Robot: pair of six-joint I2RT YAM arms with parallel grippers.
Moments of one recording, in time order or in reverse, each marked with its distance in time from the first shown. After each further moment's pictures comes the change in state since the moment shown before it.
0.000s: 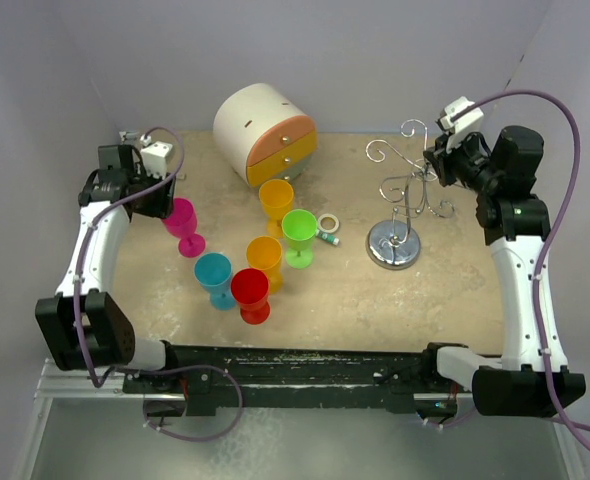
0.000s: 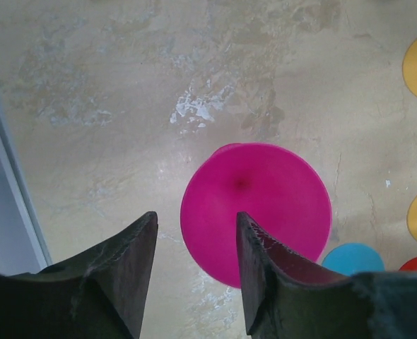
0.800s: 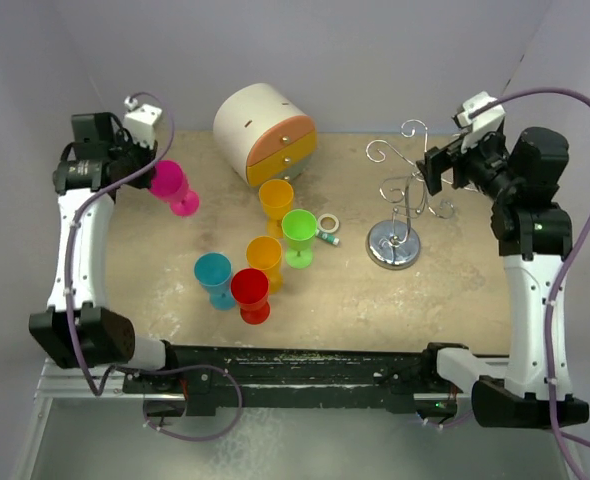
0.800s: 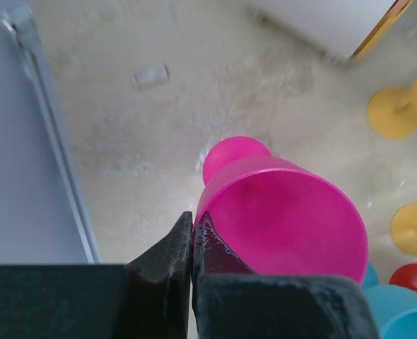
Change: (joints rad) left arm 0.000 0.081 0.284 -0.151 0.035 0.074; right arm 0.000 -0.047 0.104 -0.153 0.056 0.030
